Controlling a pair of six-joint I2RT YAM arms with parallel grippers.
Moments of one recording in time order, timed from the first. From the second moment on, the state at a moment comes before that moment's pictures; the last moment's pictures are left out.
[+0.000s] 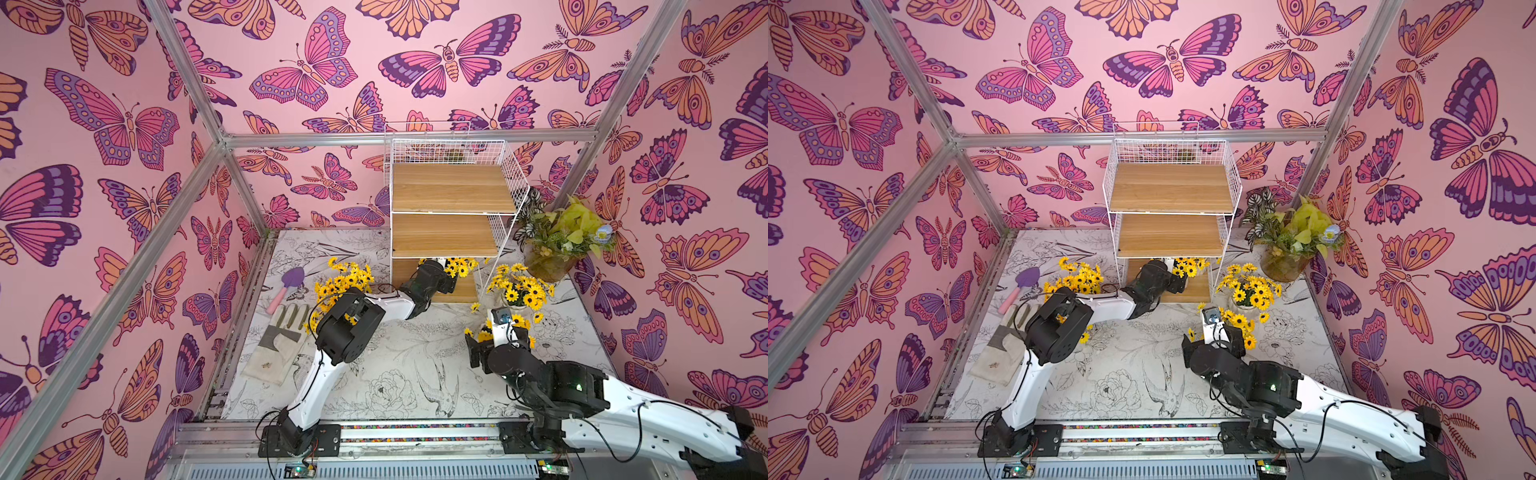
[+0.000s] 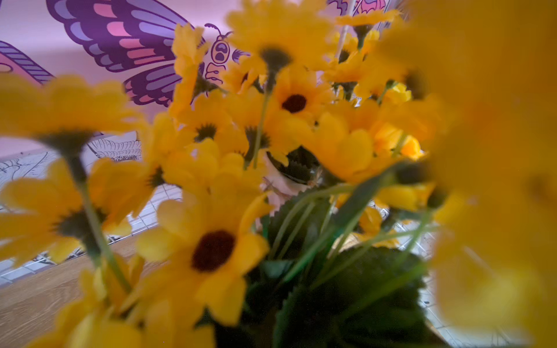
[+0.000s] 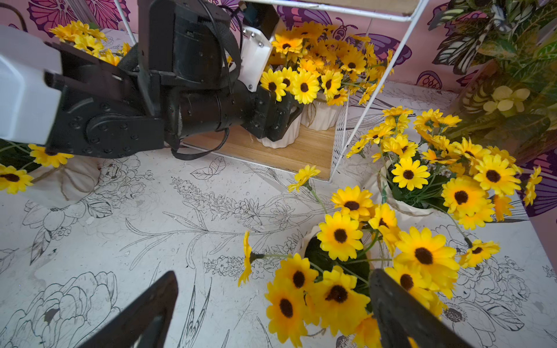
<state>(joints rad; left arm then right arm) -0.77 2.27 1.48 0.45 -0.16 -0.18 1.20 0.73 0.72 -0.76 0.80 0.61</state>
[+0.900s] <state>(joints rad) -0.90 1.83 0.86 0.50 -0.16 -0.16 1.17 0.77 0.76 -0.70 0.83 0.53</state>
